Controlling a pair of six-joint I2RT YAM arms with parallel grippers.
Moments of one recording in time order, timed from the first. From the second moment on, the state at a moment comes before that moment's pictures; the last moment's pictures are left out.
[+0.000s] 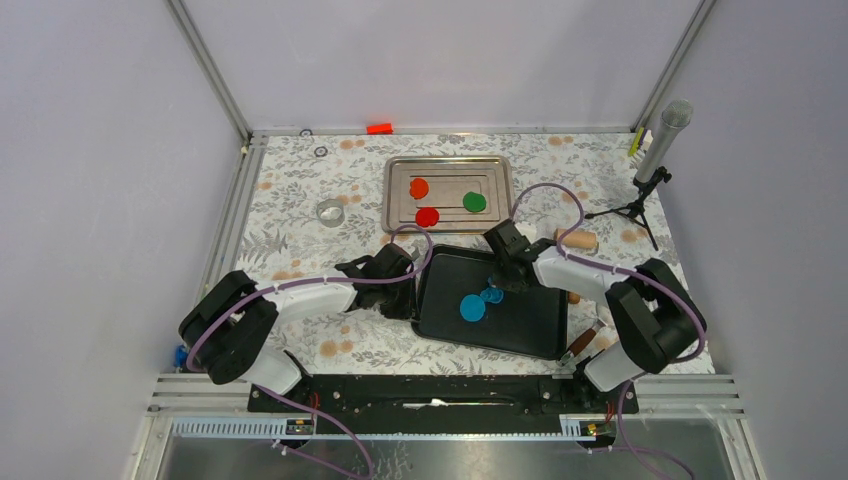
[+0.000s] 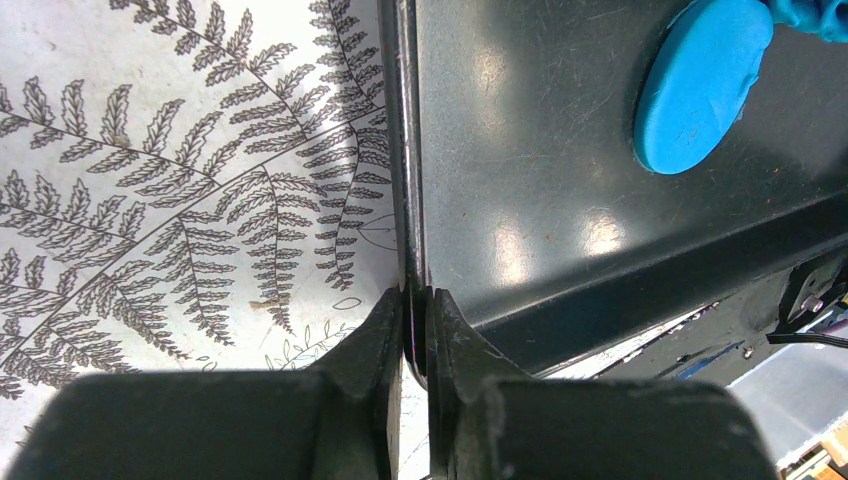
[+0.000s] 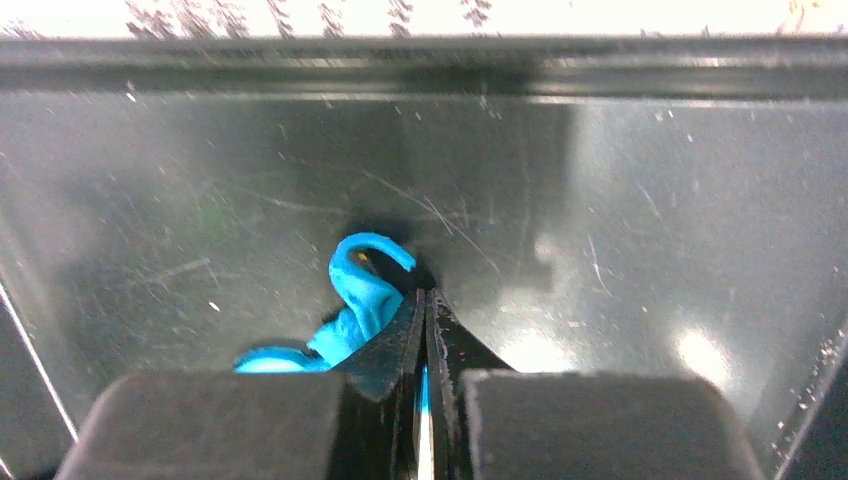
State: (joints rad) left arm -0.80 1.47 0.68 -0.26 0.19 -0.69; right arm 0.61 1.52 0.77 -0.45 0.22 0.77
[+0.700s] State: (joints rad) left arm -0.80 1.47 0.68 -0.26 0.19 -0.69; right arm 0.59 1.19 0.62 -0.43 0.21 0.79
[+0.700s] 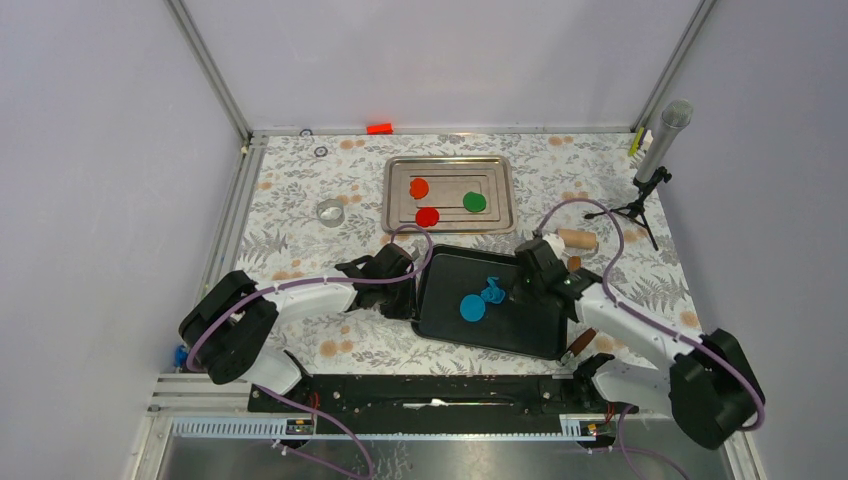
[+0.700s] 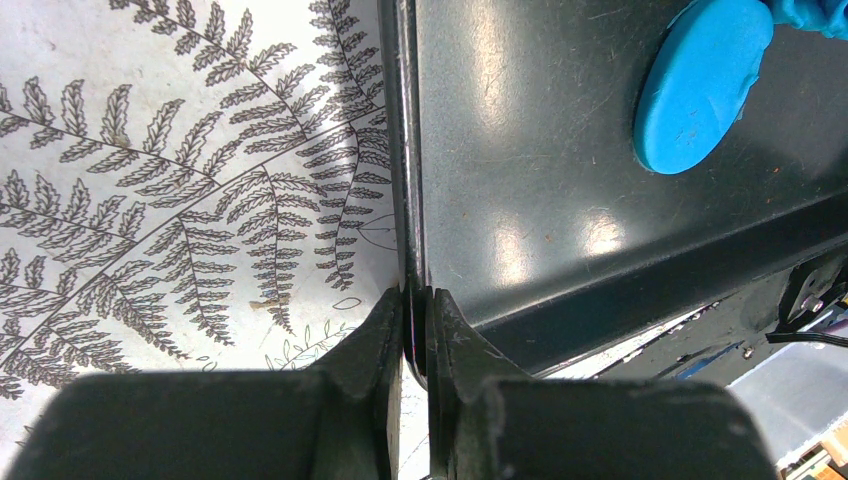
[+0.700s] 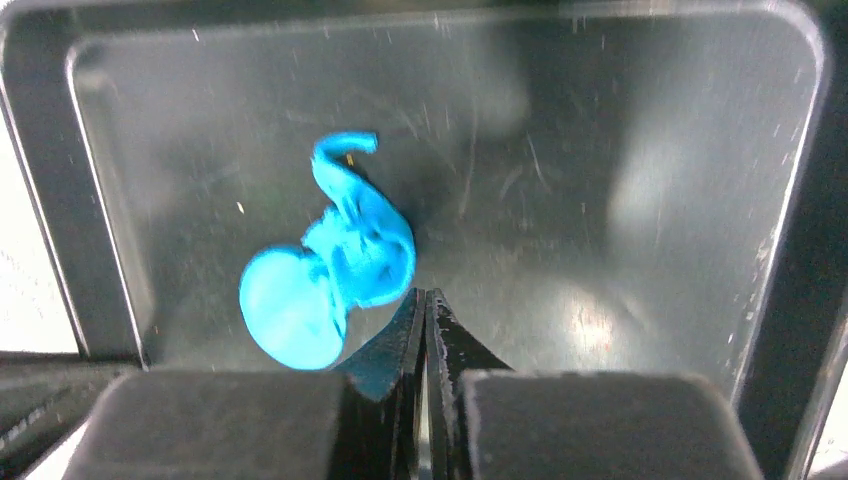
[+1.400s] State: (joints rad) left arm -0.80 1.47 0.66 -0.25 0.19 -0.70; right arm 0.59 1.35 0.56 -0.25 0.05 0.86
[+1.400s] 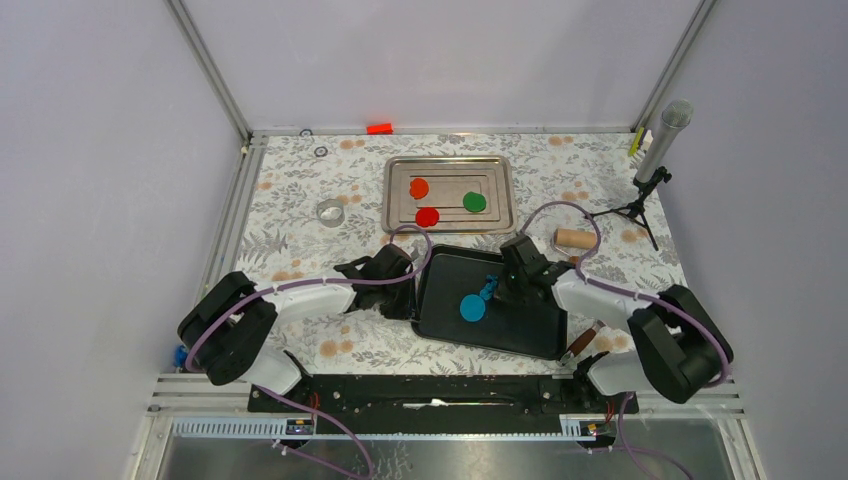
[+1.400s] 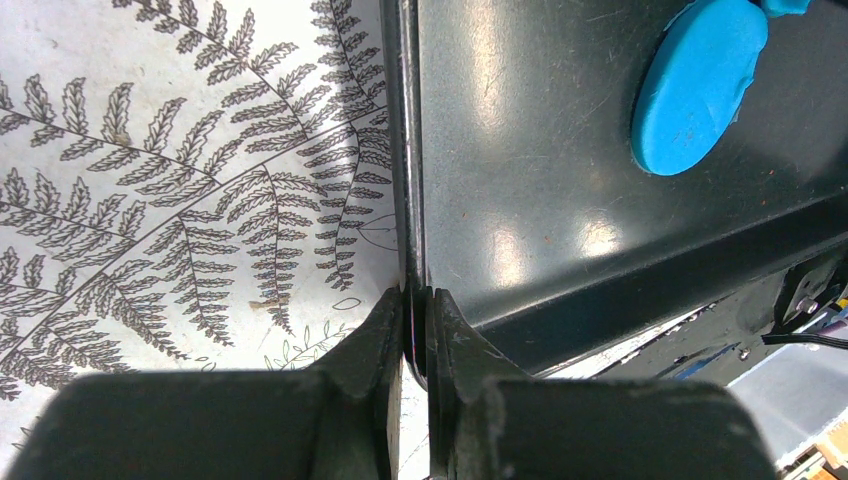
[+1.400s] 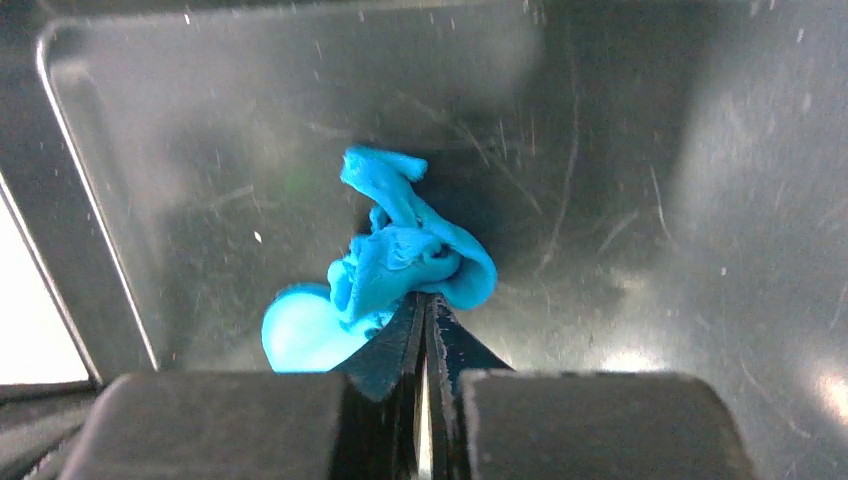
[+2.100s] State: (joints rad) left arm -0.80 1.43 0.65 -0.30 0.17 -0.69; right arm 0.58 1.38 0.76 -0.37 0.22 0.72
